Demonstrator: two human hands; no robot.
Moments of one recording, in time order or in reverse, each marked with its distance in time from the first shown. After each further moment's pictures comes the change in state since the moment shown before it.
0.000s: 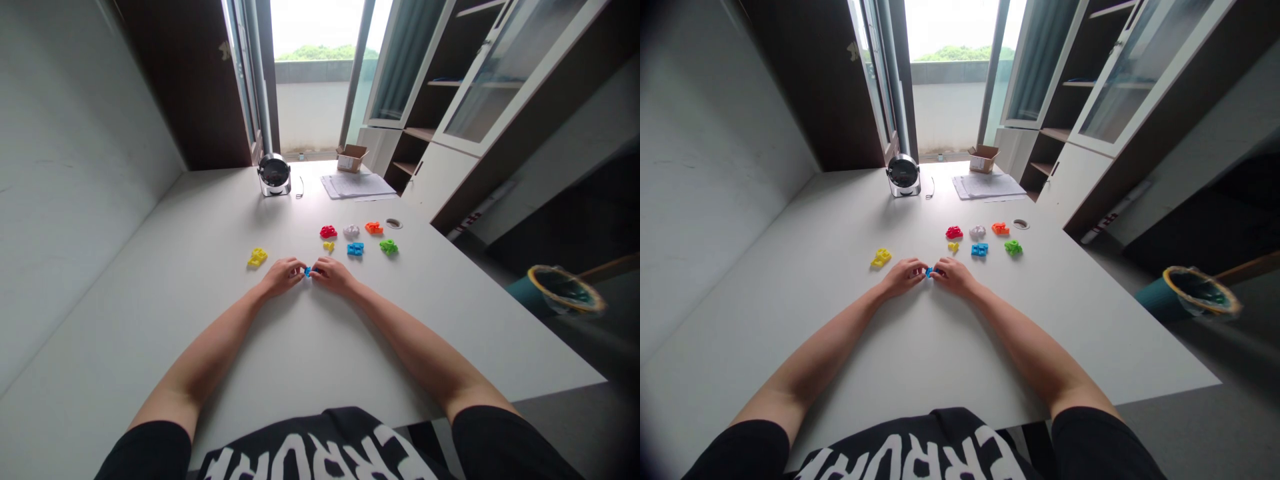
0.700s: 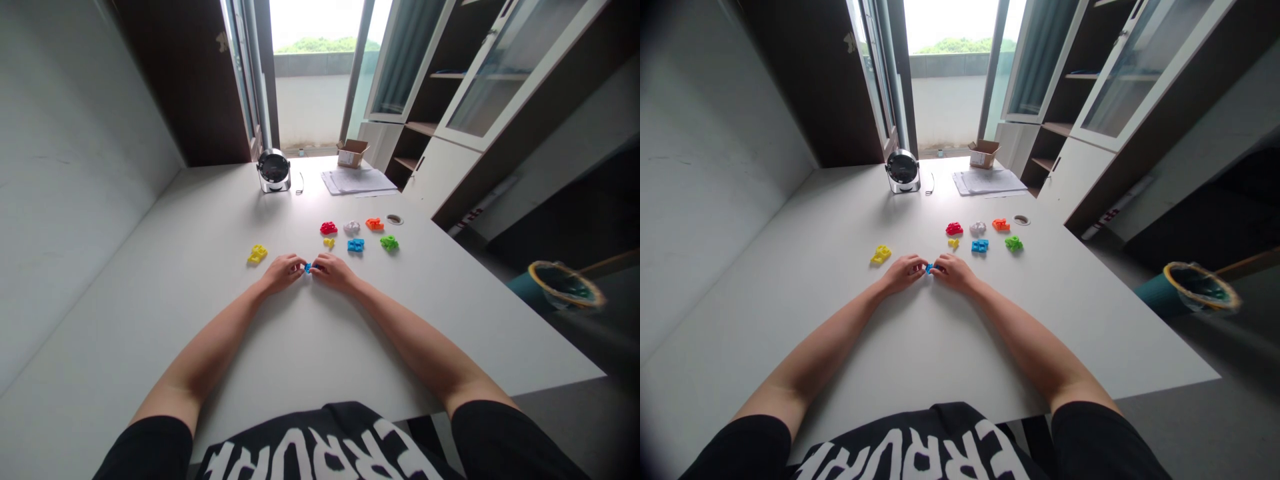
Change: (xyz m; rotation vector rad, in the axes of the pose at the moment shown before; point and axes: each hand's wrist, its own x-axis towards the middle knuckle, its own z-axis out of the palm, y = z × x) left_hand 0.000 -0.002 0.001 -0.005 0.002 0.011; right_hand 0.000 0.001 0.002 -0.012 0.014 -0.003
